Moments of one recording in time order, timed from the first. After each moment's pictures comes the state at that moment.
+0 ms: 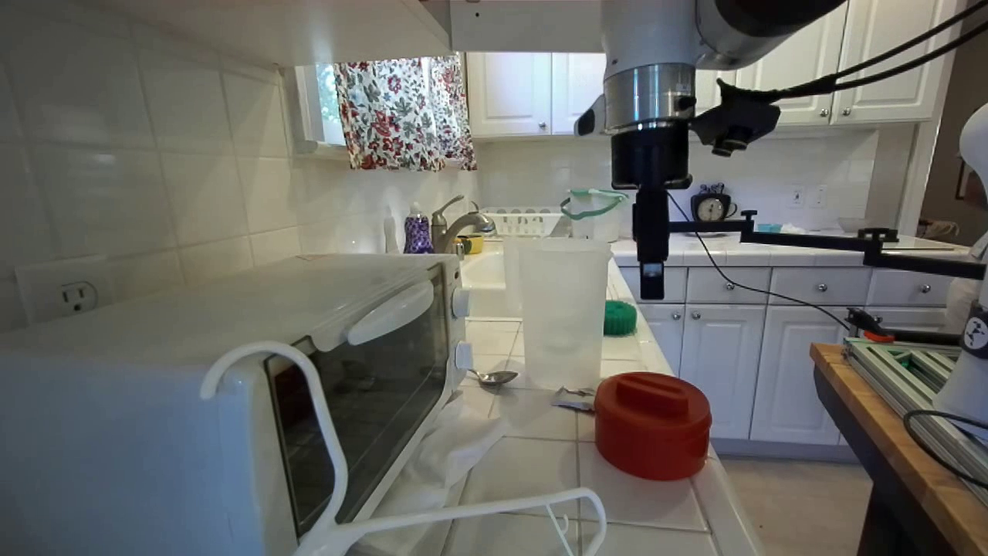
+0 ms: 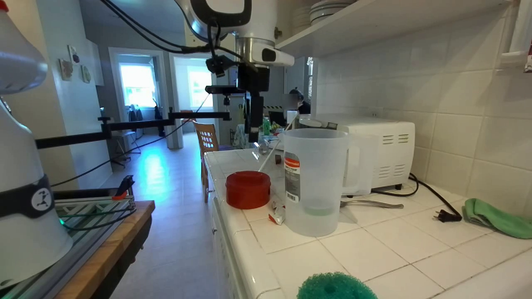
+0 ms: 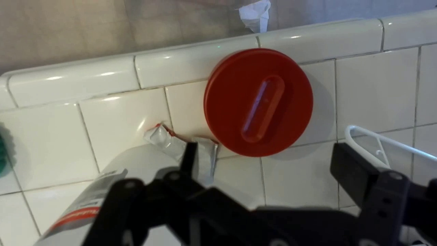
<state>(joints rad) 0.13 -0.17 0.15 -2.50 0.11 2.30 0.15</state>
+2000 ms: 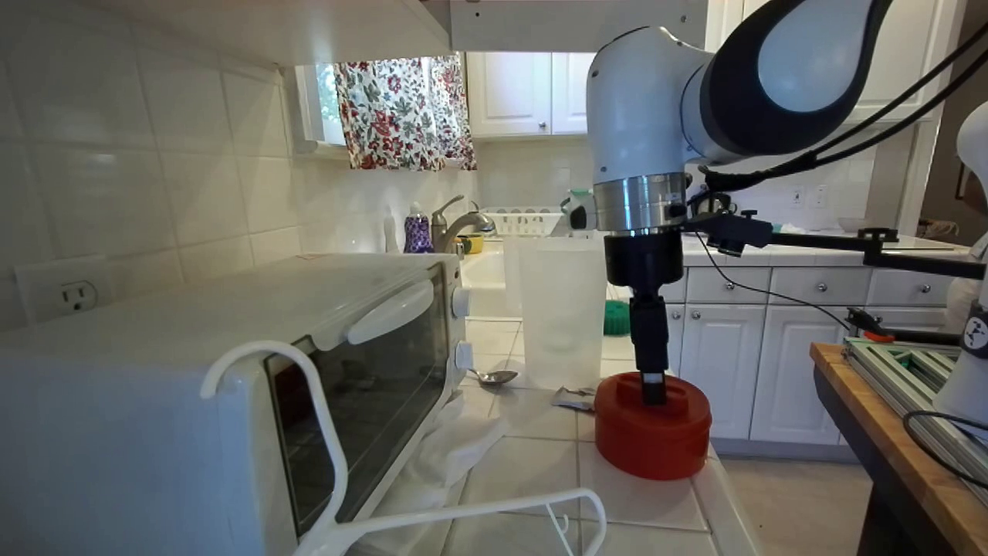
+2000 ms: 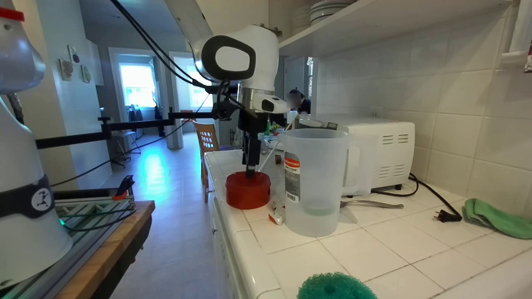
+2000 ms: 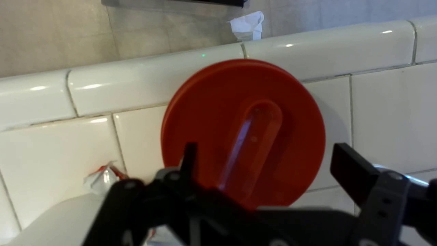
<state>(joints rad) 0.17 0.08 0.18 -2.51 0.13 2.51 0.18</state>
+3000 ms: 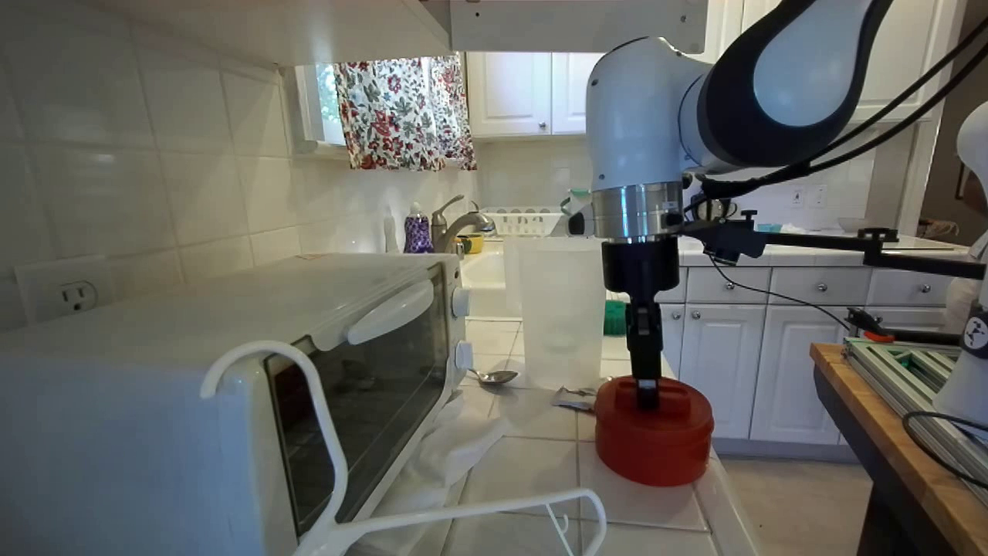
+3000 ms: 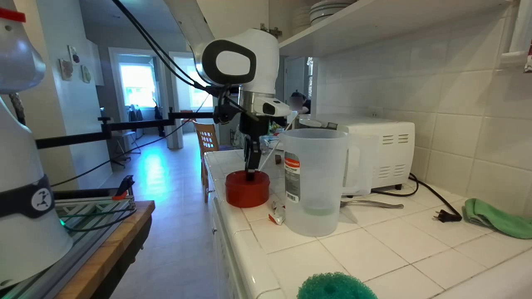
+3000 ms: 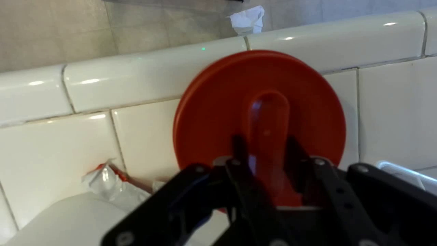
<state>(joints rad) 0.17 0.10 0.17 -2.51 0.13 2.54 0.18</state>
